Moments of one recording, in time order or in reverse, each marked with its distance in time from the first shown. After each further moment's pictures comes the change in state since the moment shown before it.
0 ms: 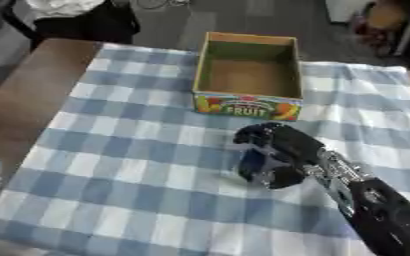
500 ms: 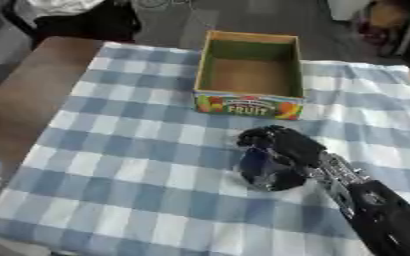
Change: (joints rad) left arm -0.001 0.000 0.000 0.000 0.001 0.000 -0.001; right arm -0.001 0.017 -0.019 0.054 0.076 -0.002 -0.034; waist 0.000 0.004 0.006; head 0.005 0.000
